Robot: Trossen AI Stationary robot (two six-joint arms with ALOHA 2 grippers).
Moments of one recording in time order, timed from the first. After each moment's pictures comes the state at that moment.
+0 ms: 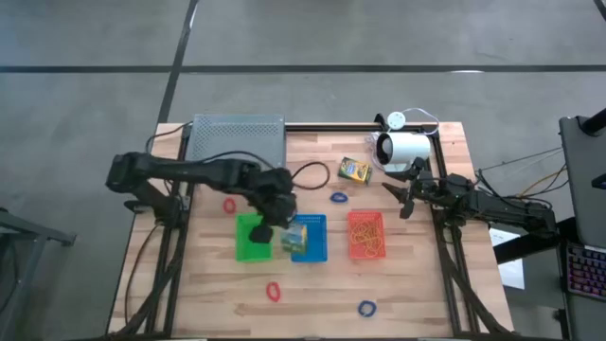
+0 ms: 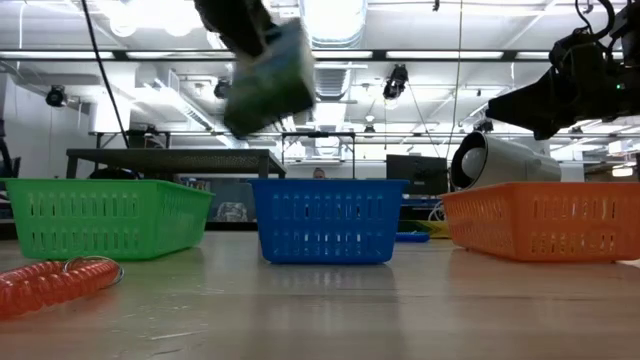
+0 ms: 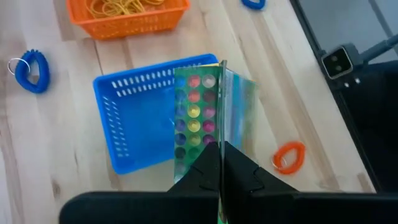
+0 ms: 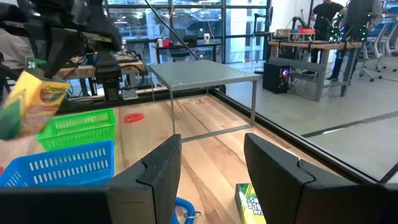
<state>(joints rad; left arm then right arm) -0.02 1.58 1.35 -0.81 0.34 0.15 -0.19 0.04 0.01 0.03 0.16 0.07</state>
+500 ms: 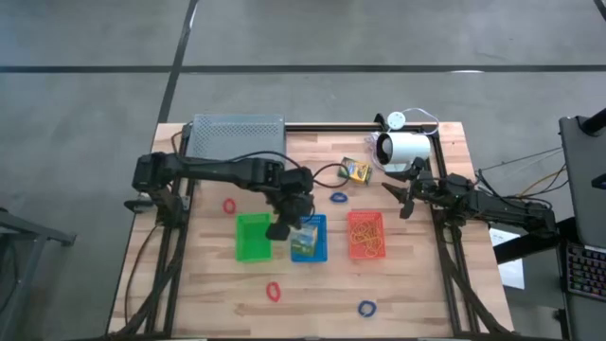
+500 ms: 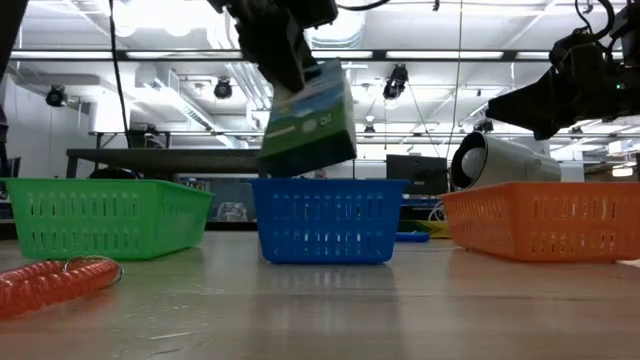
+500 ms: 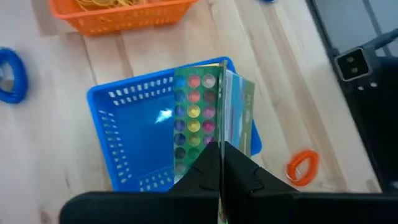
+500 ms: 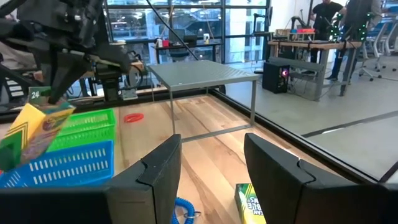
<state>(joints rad) 0.03 1.78 1.49 -0.84 0.41 0.21 -0.19 0.04 0.01 0.03 0.16 0.07</state>
